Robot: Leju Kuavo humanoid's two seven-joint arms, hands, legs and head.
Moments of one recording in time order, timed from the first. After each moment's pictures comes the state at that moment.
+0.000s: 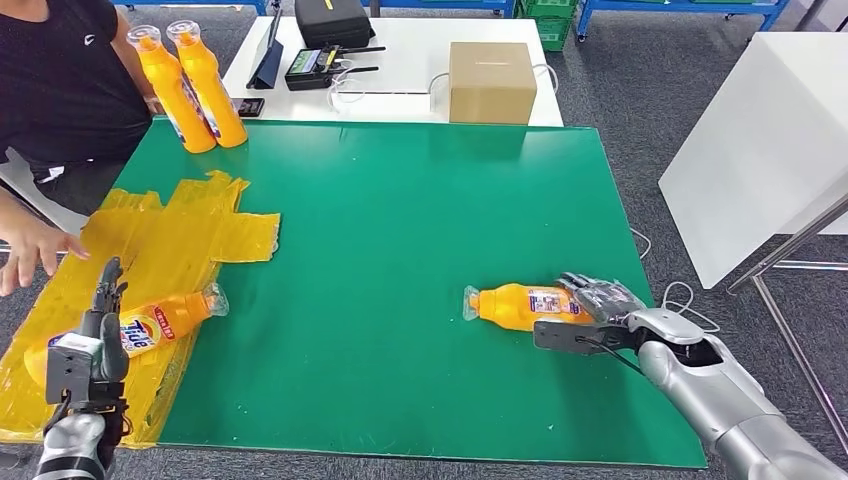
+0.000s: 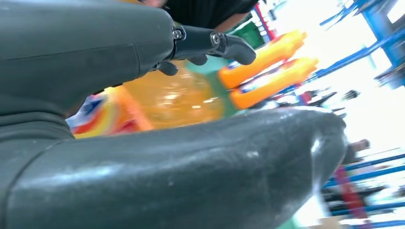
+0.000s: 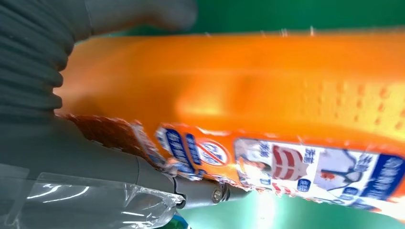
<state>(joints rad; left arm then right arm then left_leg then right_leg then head) -0.13 0.15 0.23 -1.13 -0.16 -0.03 -0.70 -0.47 -0.49 0.70 -1.02 0.67 0.33 0.07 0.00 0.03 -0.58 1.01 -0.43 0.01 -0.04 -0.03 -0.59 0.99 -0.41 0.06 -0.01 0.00</state>
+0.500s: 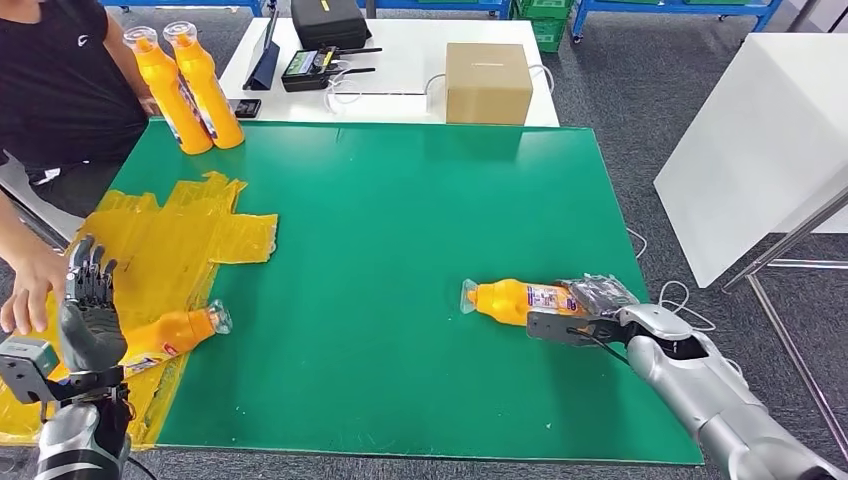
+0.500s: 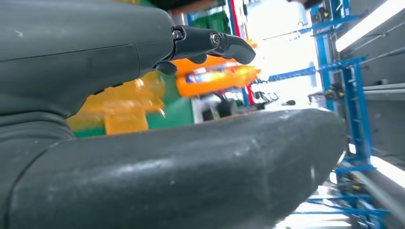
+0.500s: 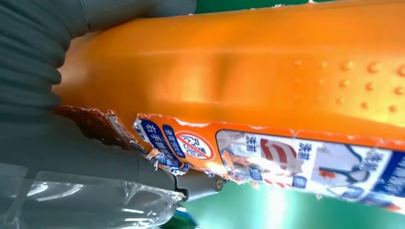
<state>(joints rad) -0.13 0.03 0.33 -1.28 -0.04 -0.22 -0.68 -0.51 -0.40 0.70 -0.92 0.66 0.22 0.07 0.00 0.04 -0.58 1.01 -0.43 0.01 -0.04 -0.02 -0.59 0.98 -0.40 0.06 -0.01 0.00</state>
